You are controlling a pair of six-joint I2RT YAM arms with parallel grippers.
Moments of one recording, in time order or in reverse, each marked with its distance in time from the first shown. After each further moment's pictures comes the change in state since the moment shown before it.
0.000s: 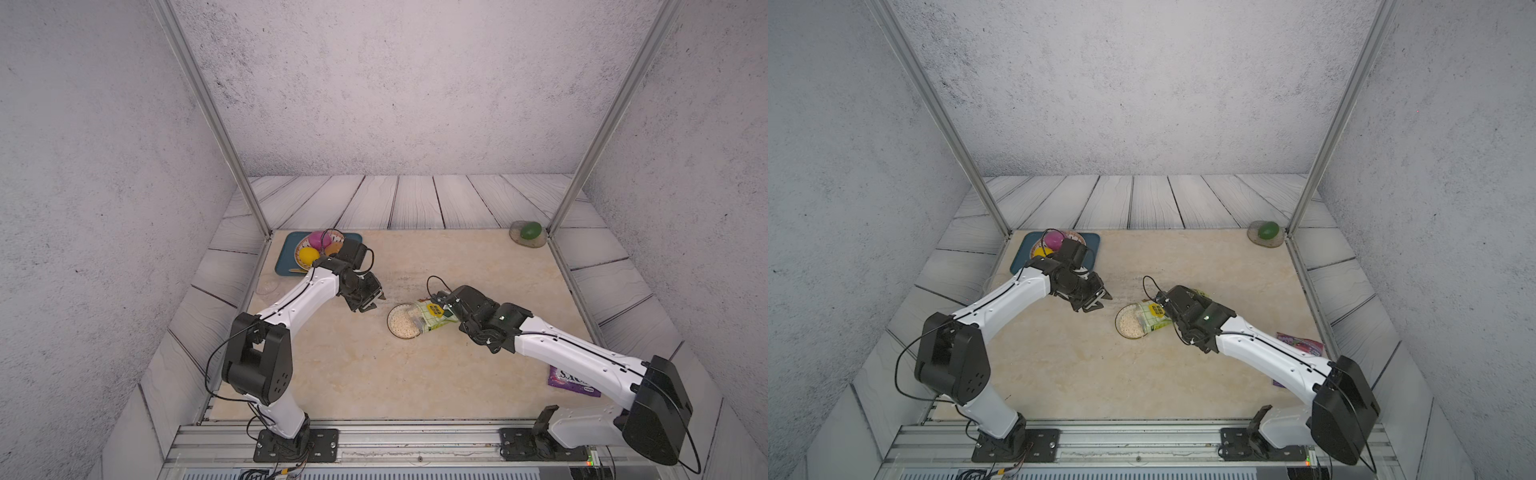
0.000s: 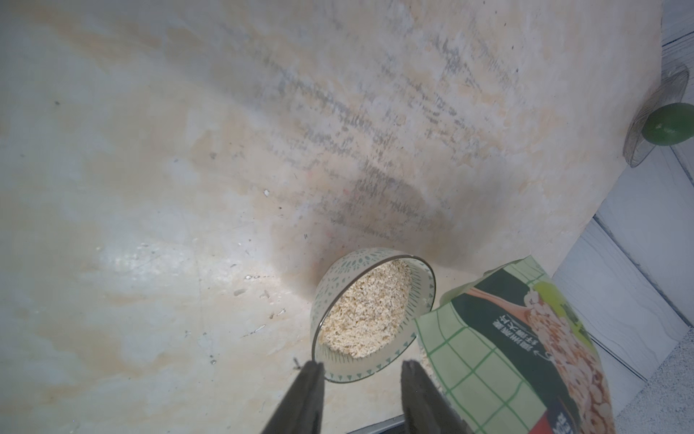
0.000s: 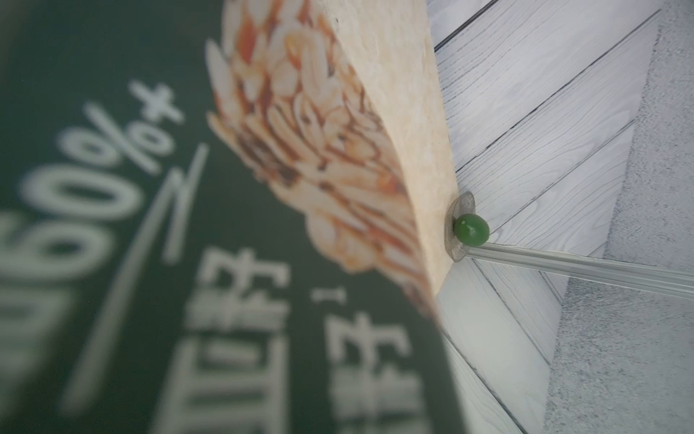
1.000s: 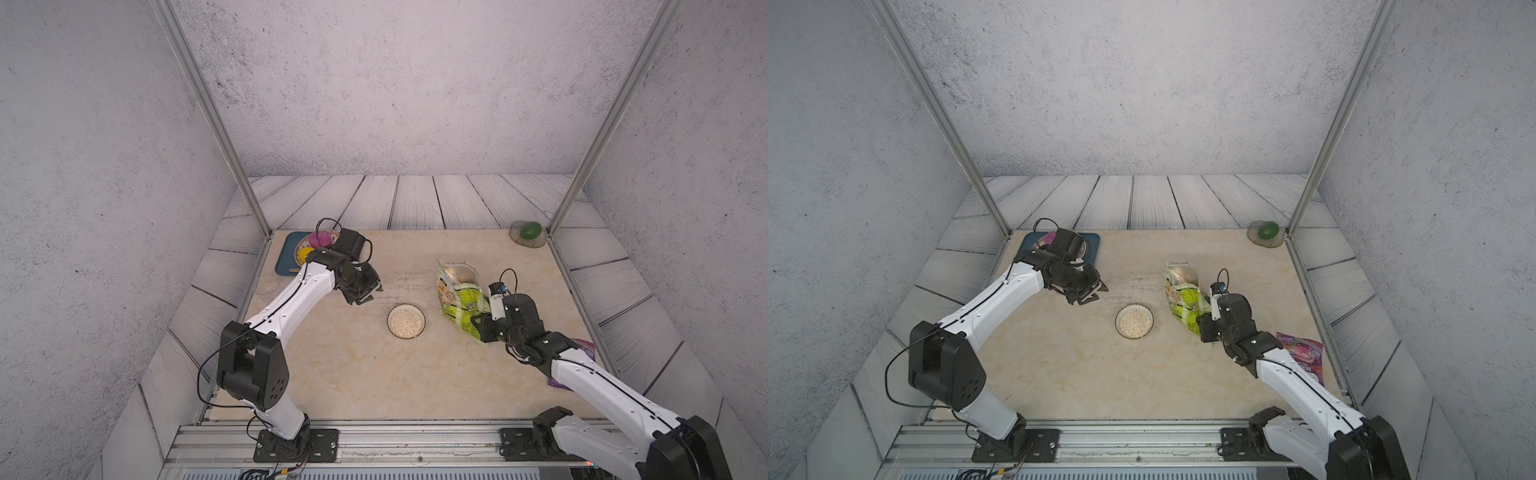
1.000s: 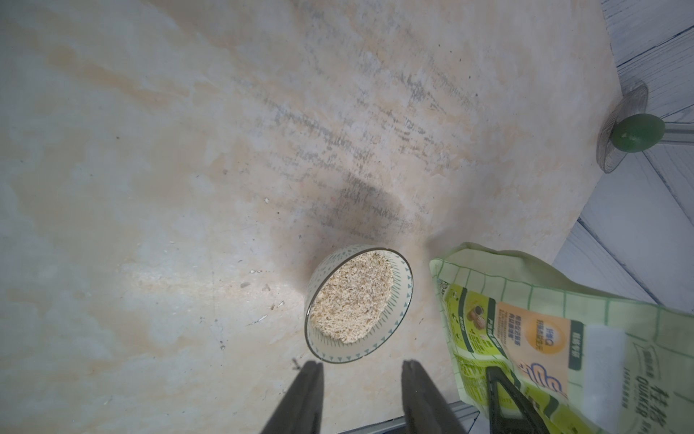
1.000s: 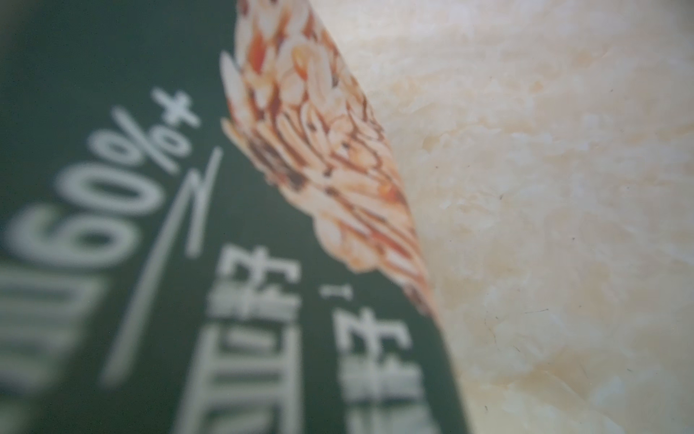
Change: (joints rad) left arm -0.008 -0.044 0.085 -0.083 -0.048 0.014; right arm -0.394 -0.246 -0.403 0.473 -0.715 0.722
